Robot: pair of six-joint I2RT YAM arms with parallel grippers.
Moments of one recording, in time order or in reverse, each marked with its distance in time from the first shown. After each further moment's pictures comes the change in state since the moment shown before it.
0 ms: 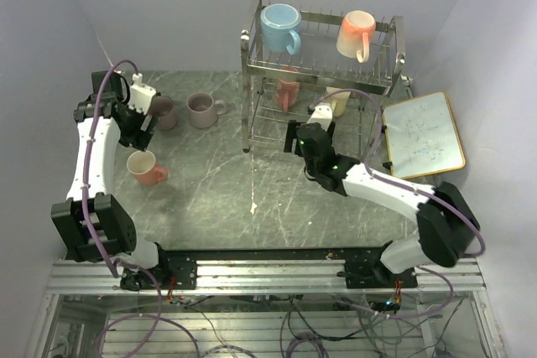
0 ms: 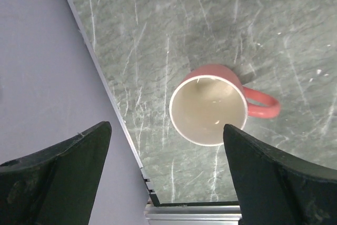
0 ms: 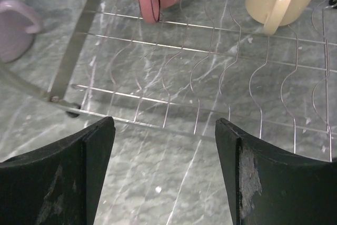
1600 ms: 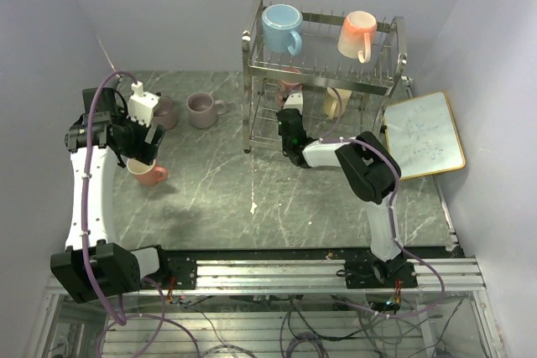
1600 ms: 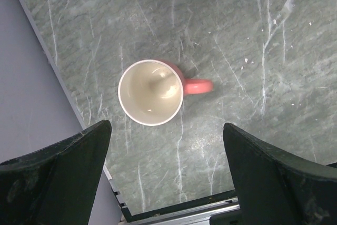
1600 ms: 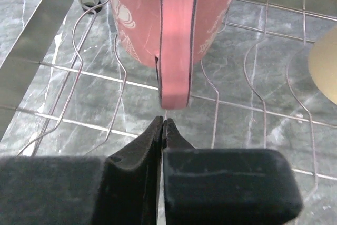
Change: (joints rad) left arm 0.010 -0.259 -0.098 -0.068 0.236 -0.011; right arm -0.149 0.758 0.382 0.459 -0.031 -0.262
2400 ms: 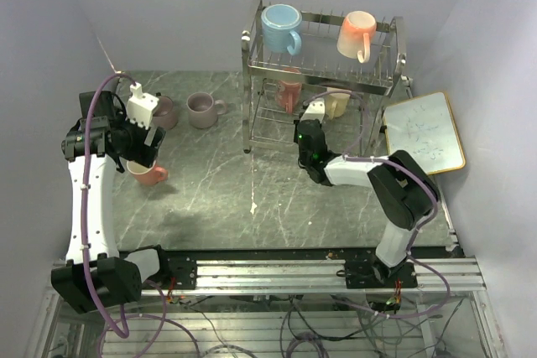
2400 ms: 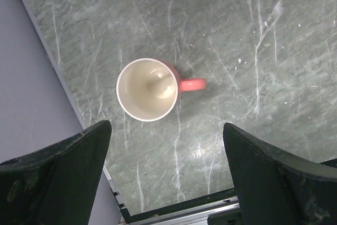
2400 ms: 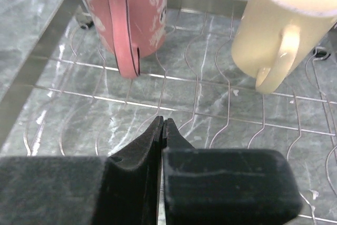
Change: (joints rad) left arm 0.000 -0.064 -0.004 -0.017 0.021 0.001; right arm 0.028 -0.349 -0.360 0.103 0.051 0.007
